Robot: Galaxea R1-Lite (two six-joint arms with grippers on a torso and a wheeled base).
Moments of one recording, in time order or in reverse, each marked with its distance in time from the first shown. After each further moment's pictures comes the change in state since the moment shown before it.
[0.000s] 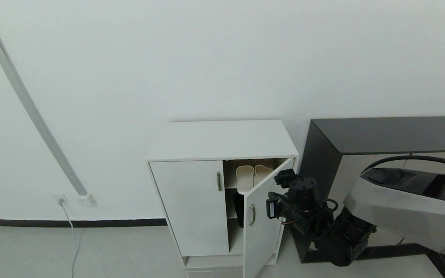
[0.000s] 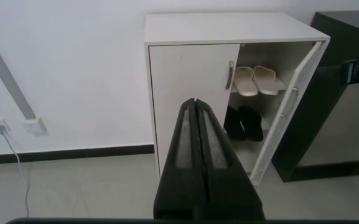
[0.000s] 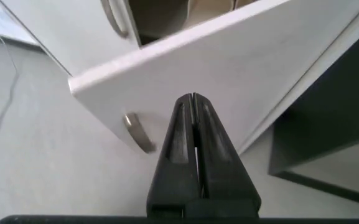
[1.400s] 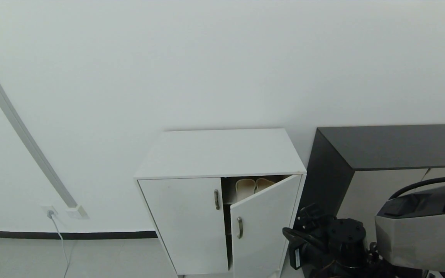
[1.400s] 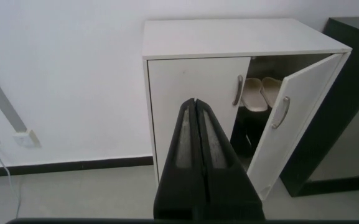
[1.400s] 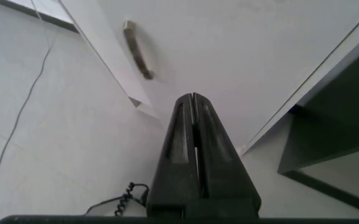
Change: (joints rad) left arm 0.000 0.000 0.000 0.000 0.000 0.000; right arm 0.079 -0.094 0.586 -0.455 0.071 0.007
